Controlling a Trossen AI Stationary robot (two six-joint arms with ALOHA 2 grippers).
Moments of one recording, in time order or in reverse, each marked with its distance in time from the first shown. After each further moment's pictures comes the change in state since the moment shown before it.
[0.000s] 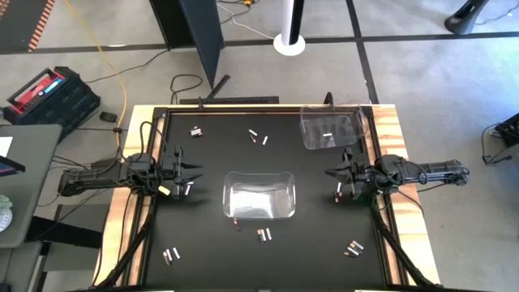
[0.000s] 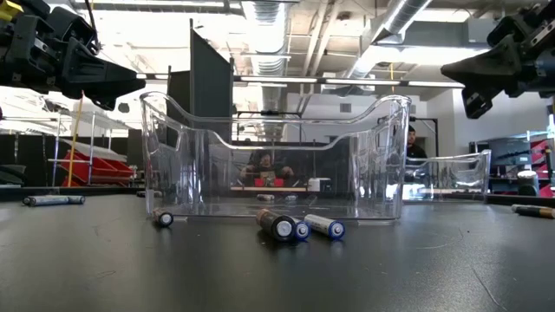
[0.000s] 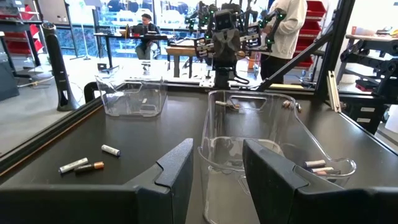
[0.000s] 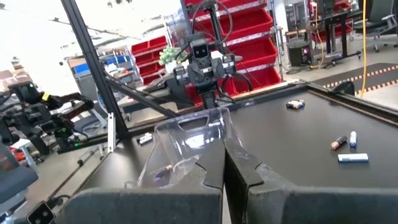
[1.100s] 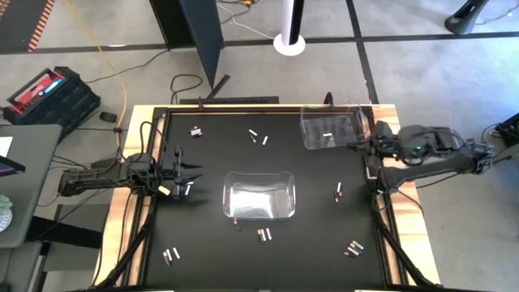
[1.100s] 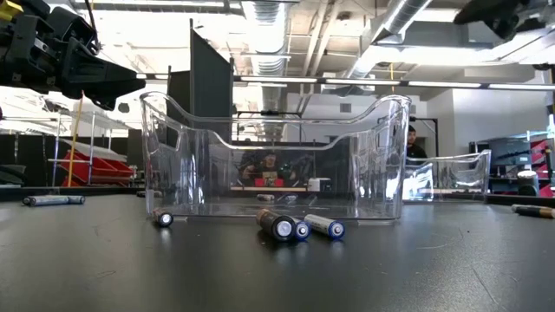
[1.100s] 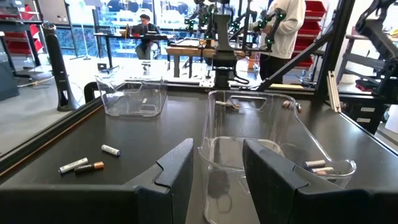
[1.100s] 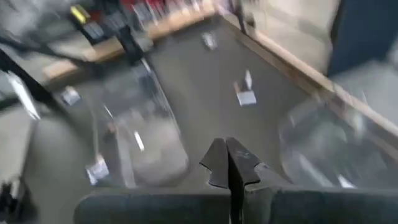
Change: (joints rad) left arm 0.000 0.000 0.000 0.000 0.000 0.000; right arm -0.003 0.551 0.972 -1.050 0.230 0.185
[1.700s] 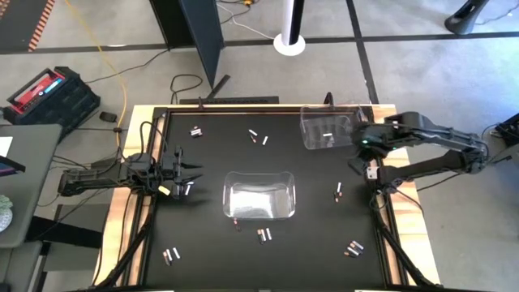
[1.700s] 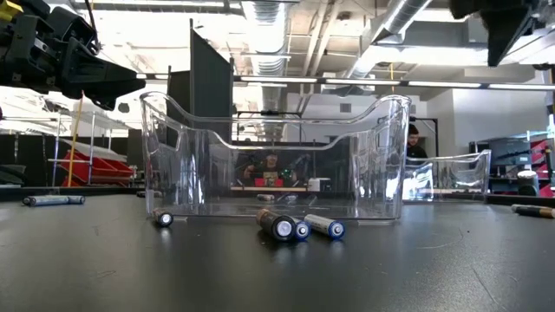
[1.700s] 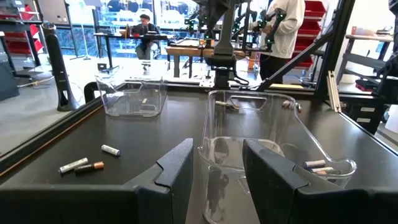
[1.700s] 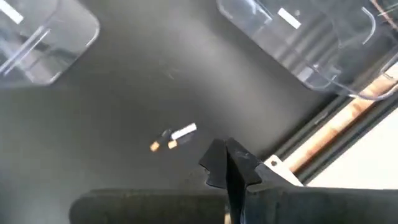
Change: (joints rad) left arm 0.000 0.000 0.000 0.000 0.000 0.000; right arm -0.210 0.447 0.263 -0.585 -0.191 0.152
